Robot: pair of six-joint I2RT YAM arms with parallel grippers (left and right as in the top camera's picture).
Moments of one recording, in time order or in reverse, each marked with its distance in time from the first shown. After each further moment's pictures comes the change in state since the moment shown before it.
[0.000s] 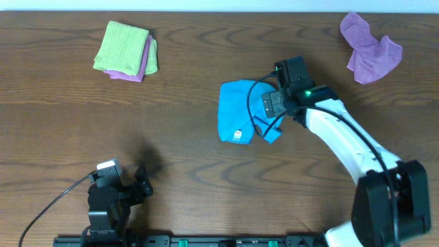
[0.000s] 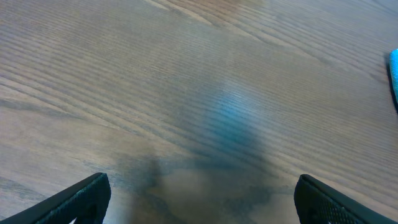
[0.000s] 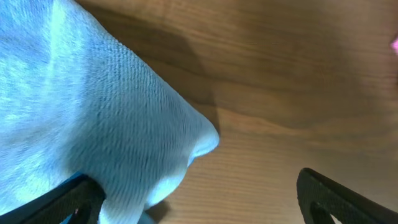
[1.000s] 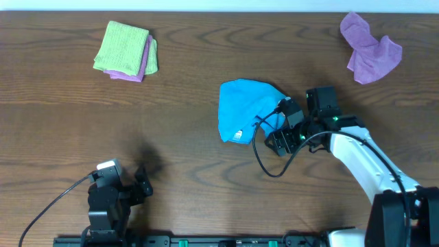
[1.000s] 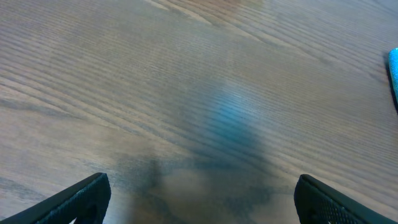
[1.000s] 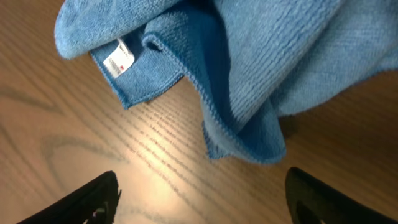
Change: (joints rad) left arm 0.000 0.000 0.000 0.000 0.000 0.000; right arm -0.173 -0.144 -0.321 0.016 -0.637 -0.337
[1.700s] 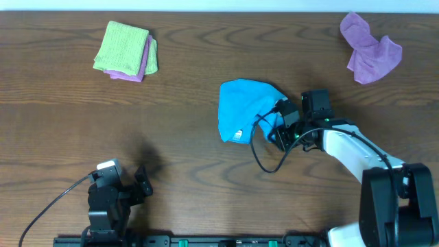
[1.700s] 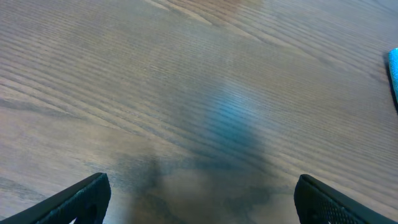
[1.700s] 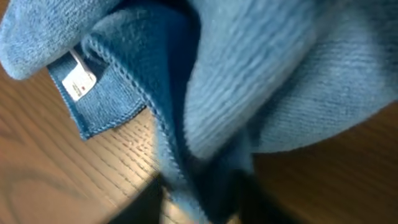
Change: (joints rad) left arm 0.000 0.000 0.000 0.000 0.000 0.000; right arm 0.000 0.117 -0.044 0.184 -0.008 0.060
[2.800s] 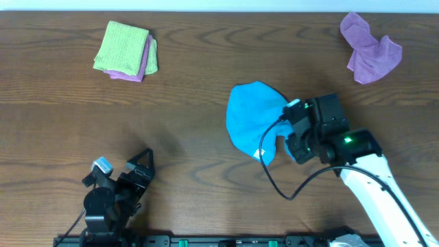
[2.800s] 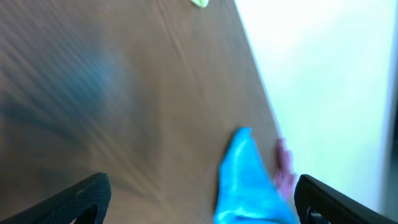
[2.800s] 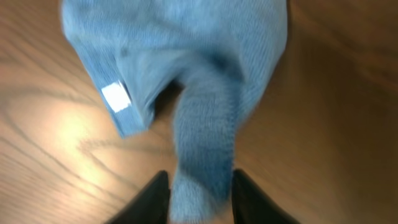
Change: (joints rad) left arm 0.000 0.000 -0.002 0.193 0.304 -0.852; right arm 0.157 -0.419 0.125 -0.509 0.428 -0.013
